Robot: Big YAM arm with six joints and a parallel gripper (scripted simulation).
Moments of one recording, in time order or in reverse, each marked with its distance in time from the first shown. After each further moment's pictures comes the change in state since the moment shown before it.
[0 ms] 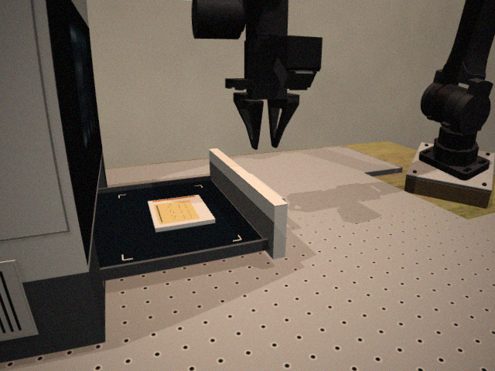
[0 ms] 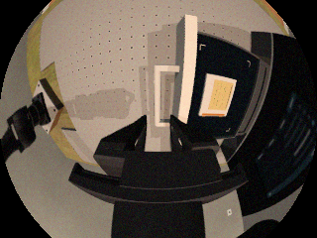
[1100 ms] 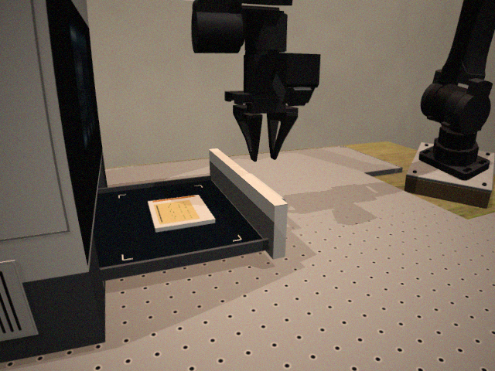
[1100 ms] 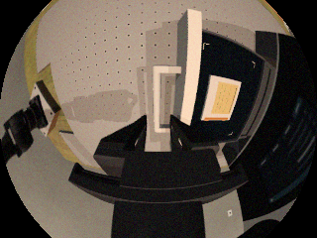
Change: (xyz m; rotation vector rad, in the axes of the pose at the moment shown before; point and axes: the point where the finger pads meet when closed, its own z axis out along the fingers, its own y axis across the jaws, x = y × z) arm 0.001 -0.001 0.018 0.001 0.000 0.003
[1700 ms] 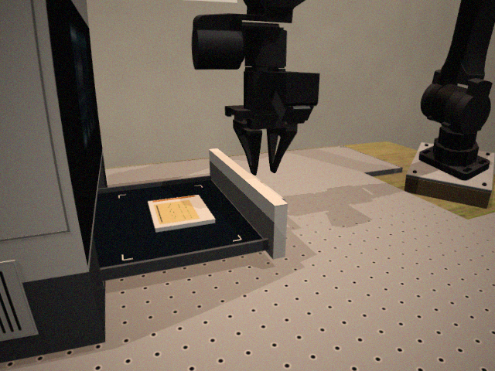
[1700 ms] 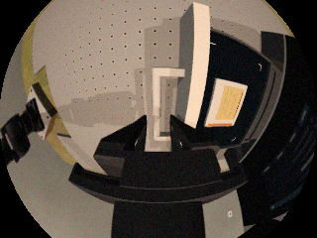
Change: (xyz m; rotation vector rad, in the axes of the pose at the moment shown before) arm 0.000 0.000 0.021 0.000 0.000 0.000
